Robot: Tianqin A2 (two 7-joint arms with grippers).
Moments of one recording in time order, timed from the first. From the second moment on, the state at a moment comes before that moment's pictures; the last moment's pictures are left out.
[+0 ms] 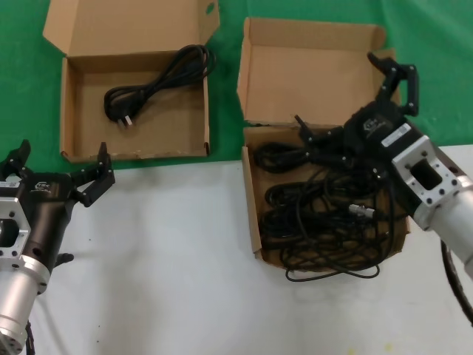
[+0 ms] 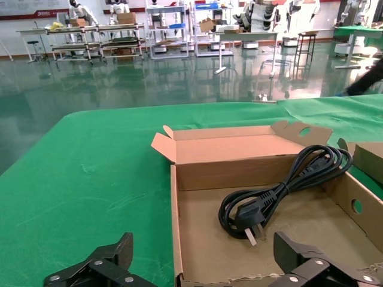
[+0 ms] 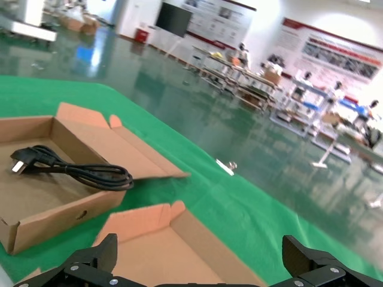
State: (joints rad) left arm -0.01 -0.31 1.61 -1.61 -1.81 0.00 0.01; right arm 0.26 0.32 -1.69 1.69 1.34 -0.26 -0.05
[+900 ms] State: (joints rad) left arm 0.00 -0.30 1.60 -1.60 -1.80 0.00 0.00; right arm 0.07 0.31 -1.63 1.62 1.68 -0.07 -0.01
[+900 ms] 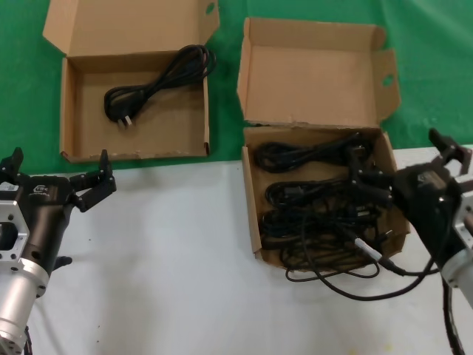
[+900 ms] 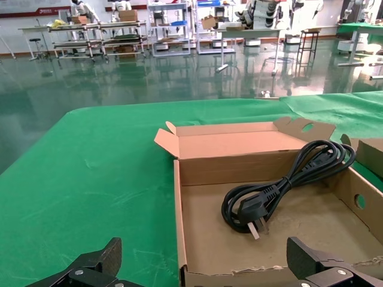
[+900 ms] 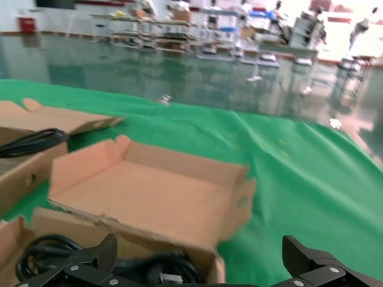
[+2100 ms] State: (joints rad) left arm 0.00 -0.30 1.60 -1.60 -1.80 0.00 0.00; right arm 0.02 0.30 -1.61 1.61 1.77 -0.02 0.00
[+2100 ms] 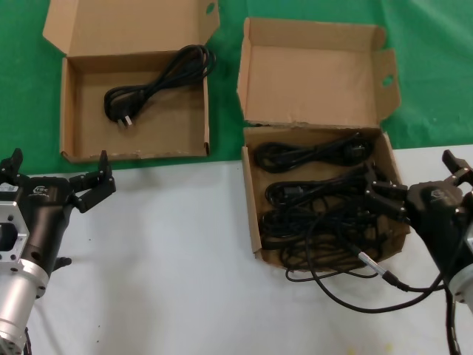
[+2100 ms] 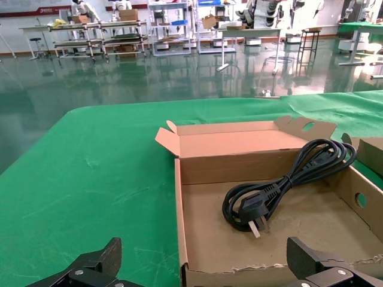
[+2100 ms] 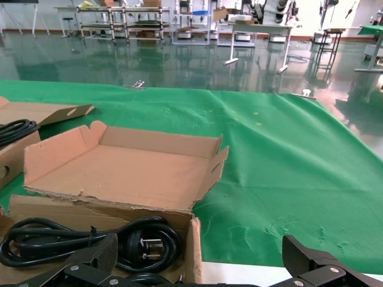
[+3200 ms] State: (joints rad) left arm 0.00 -0.30 1.60 -1.60 -1.80 0.00 0.00; right arm 0.02 0.30 -1.61 1.61 1.77 -0.02 0.00
